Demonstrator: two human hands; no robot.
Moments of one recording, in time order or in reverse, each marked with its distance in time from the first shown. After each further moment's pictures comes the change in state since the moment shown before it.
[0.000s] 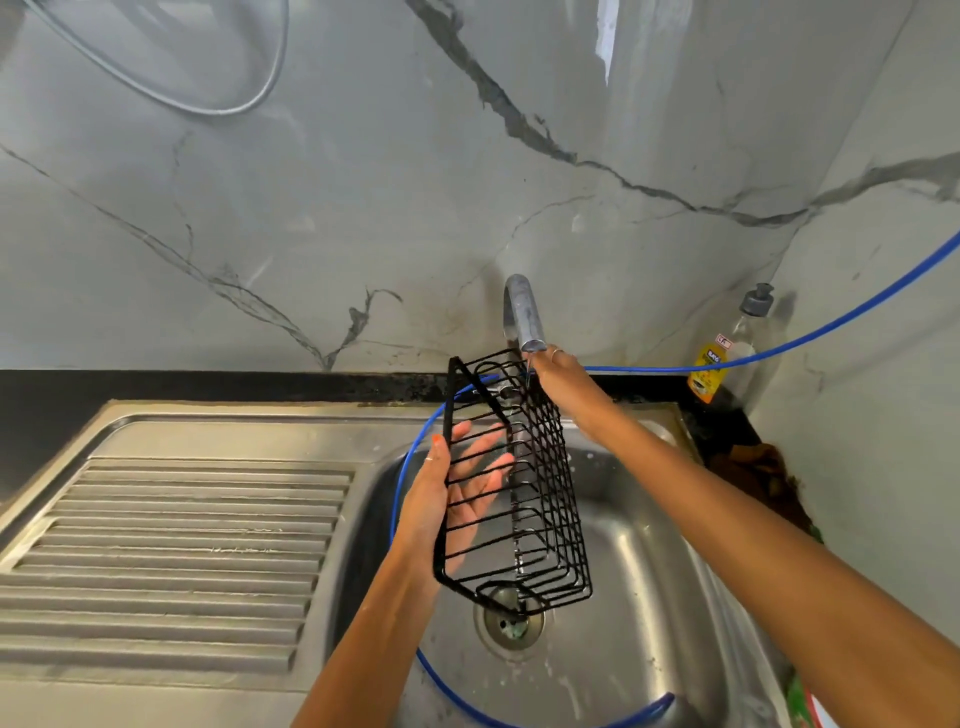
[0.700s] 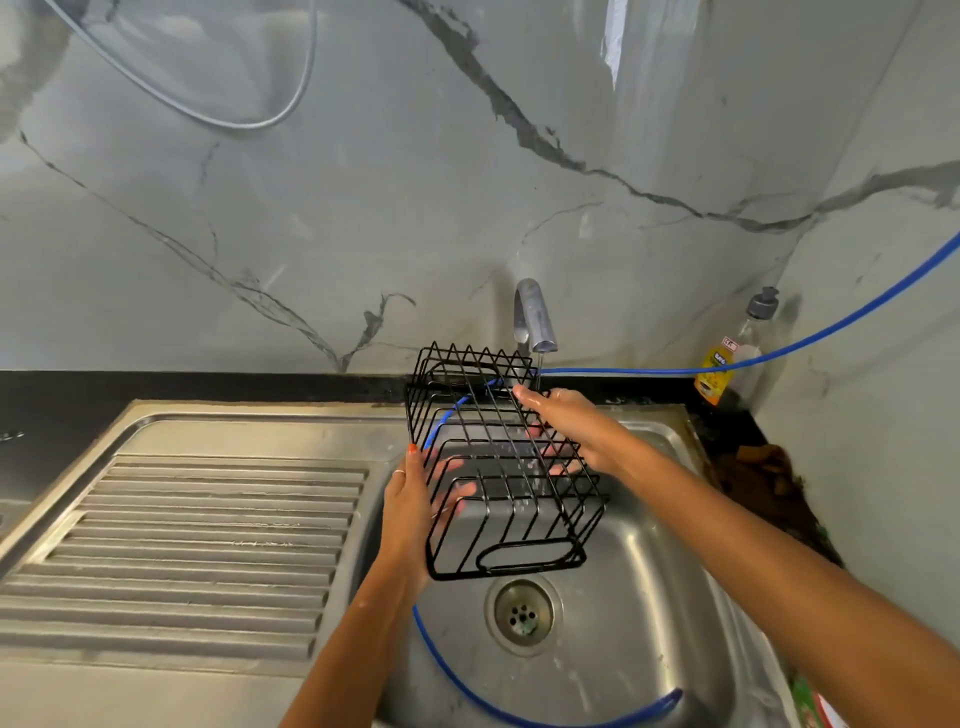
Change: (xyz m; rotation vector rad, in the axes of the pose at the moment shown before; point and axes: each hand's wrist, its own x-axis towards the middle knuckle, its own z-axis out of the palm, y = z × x) left_hand -0.001 0.005 -0.037 0.225 0.272 0.008; right_hand -0.038 0.006 0.008 0.140 -0.156 0.240
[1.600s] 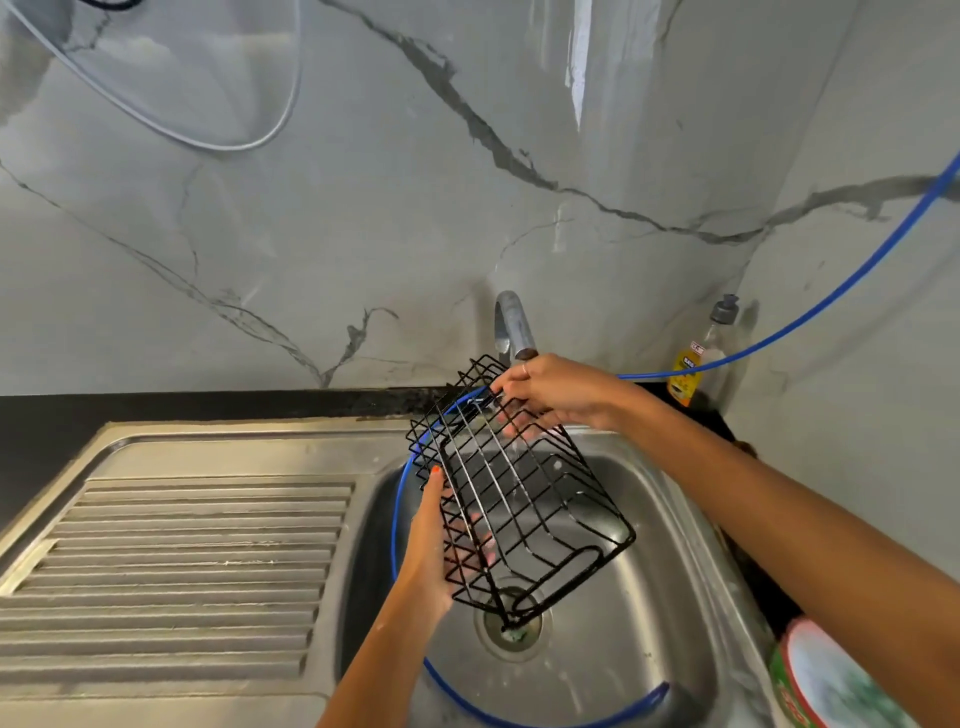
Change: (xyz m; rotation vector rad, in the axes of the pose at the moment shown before) left_hand -0.012 -0.028 0.006 -0.023 -0.080 -0.247; right_hand -0.030 -0.055 -0.012 -0.170 -0.207 -0.115
